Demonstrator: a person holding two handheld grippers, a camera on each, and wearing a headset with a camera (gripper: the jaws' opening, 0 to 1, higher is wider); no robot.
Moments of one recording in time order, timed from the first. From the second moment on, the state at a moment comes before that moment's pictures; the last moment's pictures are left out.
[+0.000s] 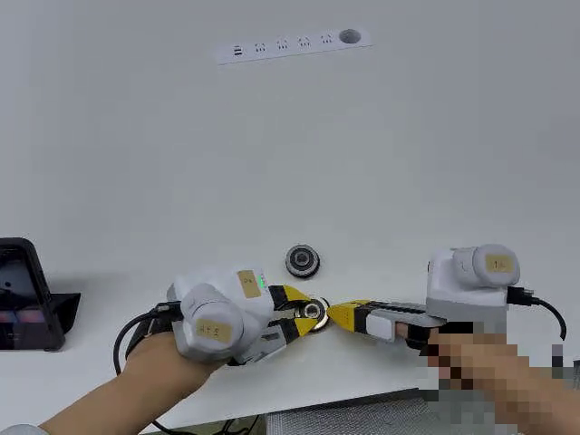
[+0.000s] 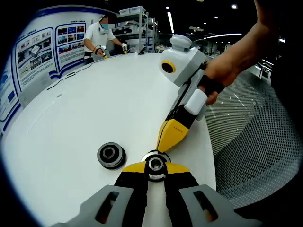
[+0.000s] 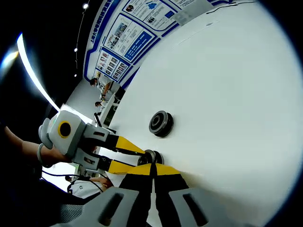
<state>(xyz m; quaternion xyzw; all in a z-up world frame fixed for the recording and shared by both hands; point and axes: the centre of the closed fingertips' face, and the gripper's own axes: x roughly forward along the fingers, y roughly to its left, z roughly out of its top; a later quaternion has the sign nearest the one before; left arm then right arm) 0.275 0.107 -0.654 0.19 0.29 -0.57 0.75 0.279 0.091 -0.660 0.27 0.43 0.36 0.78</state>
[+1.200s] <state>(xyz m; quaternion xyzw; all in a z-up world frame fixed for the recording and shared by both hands) 0.275 0.107 -0.647 0.19 0.27 -0.57 0.75 0.281 0.097 -0.652 0.27 0.42 0.36 0.79</state>
